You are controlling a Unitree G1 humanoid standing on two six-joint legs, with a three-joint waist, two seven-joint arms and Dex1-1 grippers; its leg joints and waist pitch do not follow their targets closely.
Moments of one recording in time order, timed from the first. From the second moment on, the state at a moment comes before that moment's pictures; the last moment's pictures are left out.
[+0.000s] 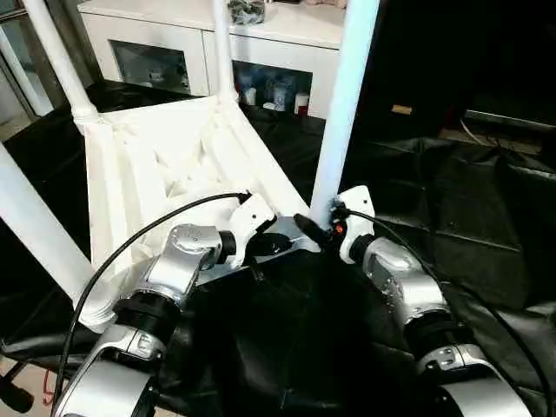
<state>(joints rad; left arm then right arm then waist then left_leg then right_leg) -0.60 0.21 -0.20 0.61 0.04 0.19 -0.94 -0.56 -0.06 0.03 0.72 0.12 0.08 0.55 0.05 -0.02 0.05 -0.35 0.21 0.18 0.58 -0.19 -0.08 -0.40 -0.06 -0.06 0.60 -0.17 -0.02</state>
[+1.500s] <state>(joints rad) -0.60 0.27 -0.20 0.59 0.02 0.17 -0.98 -0.57 -0.13 0.06 0.71 0.17 0.14 0.70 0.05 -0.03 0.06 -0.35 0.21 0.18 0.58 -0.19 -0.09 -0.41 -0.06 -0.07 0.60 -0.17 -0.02</state>
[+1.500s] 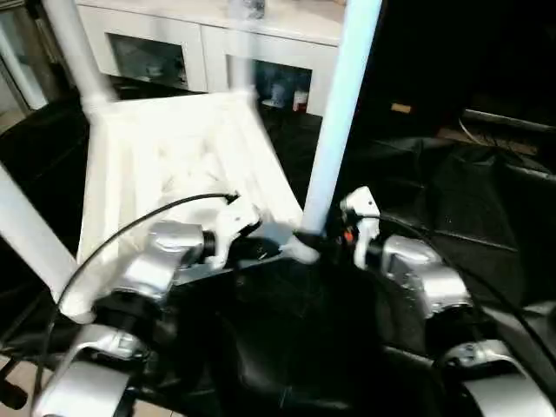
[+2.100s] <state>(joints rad) -0.55 0.27 -0.21 0.48 0.01 0.24 -0.99 -0.59 -0.12 0.09 0.76 0.12 0.04 0.73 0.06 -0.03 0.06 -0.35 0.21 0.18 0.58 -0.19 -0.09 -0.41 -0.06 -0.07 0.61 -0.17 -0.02</state>
